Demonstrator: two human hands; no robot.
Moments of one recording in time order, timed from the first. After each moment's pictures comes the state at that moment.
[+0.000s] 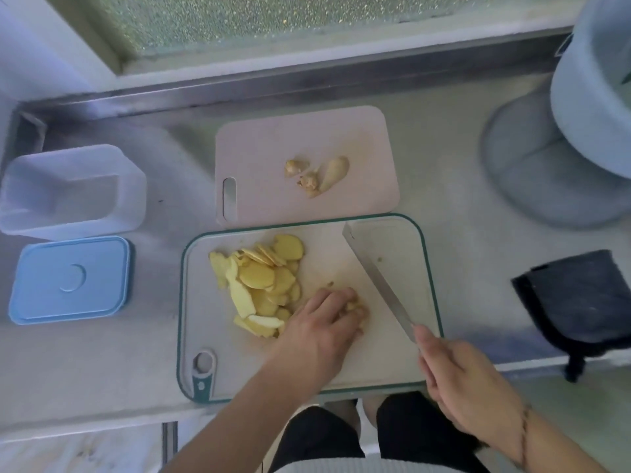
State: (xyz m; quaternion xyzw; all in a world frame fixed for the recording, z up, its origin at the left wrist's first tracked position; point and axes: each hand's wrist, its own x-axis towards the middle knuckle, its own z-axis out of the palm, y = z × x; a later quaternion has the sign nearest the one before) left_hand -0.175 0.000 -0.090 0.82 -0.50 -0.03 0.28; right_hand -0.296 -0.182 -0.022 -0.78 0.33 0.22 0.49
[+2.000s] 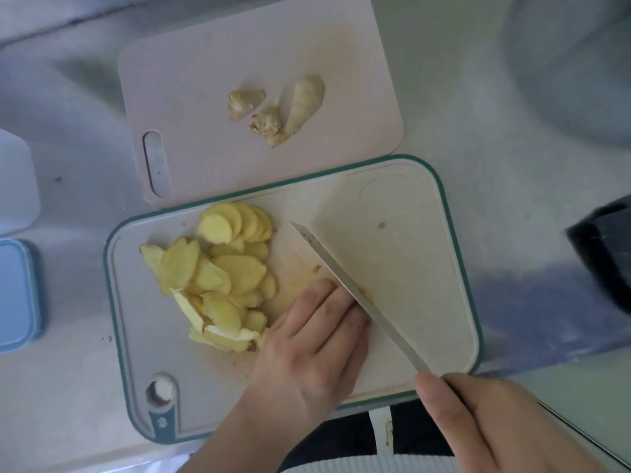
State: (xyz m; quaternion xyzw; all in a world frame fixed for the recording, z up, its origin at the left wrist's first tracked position) left_hand -0.183 -0.007 -0.092 0.81 -0.48 0.00 0.33; right_hand -0.290 -0.148 -0.013 -0.88 0.31 0.16 0.32
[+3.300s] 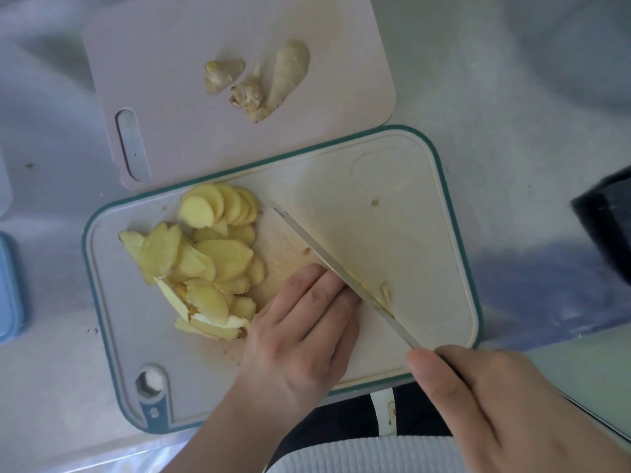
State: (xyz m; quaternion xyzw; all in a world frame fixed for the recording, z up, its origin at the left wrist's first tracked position) left_hand -0.184 -0.004 -0.097 0.82 -0.47 0.03 0.34; right_hand -0.296 -0.152 -0.014 -0.90 0.26 0.10 0.33
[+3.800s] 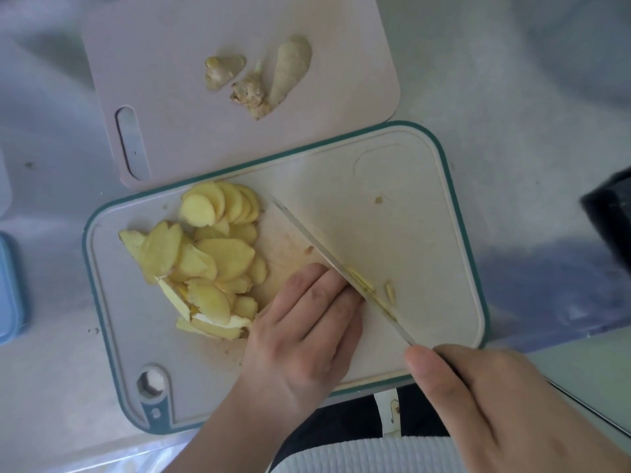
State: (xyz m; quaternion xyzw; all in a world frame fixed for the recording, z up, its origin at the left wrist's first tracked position) left_hand -0.183 -0.005 -0.096 0.82 -0.46 0.04 0.34; right_hand -0.295 -0.145 -0.019 -0.91 0.26 0.10 0.32
